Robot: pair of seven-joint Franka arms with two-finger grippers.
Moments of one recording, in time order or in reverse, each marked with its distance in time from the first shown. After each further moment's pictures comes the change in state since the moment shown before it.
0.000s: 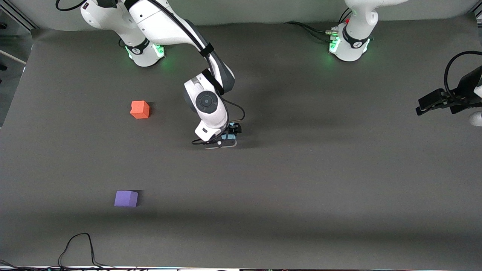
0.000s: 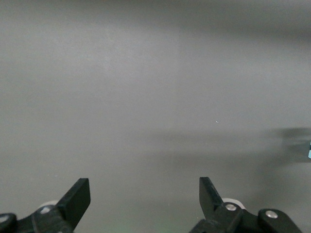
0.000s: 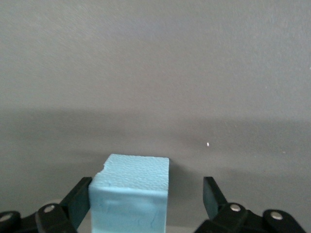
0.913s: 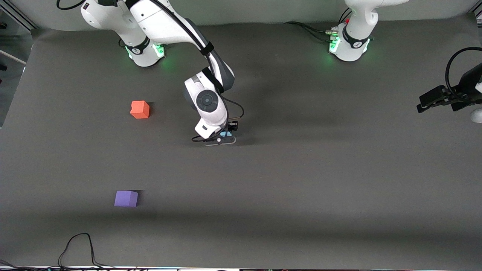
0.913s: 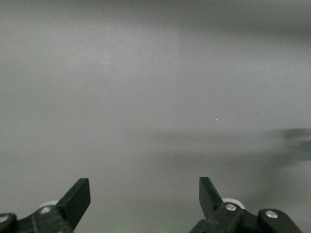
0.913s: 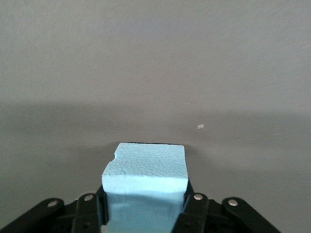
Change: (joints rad) left arm -0.012 -0.009 0.011 0.000 0.000 -0.013 0.001; right arm 0.015 -0.039 -0.036 -0.018 0.016 -0.071 -0.031
